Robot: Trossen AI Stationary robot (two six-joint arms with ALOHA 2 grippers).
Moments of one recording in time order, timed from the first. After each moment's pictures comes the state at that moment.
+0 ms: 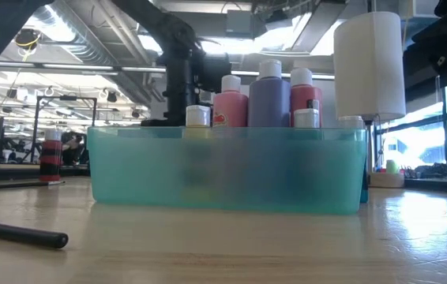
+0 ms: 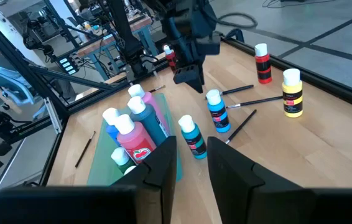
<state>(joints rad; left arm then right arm) 0.41 1.97 1.45 -0.91 -0.02 -0.72 0.90 0.05 0.68 -1.13 0.98 0.83</state>
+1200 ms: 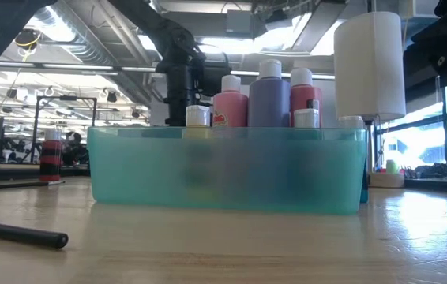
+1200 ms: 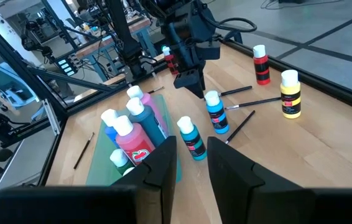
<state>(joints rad) 0.41 1.98 1.42 -0.83 0.00 -0.73 0.90 0.05 0.68 -1.13 0.99 0.83</state>
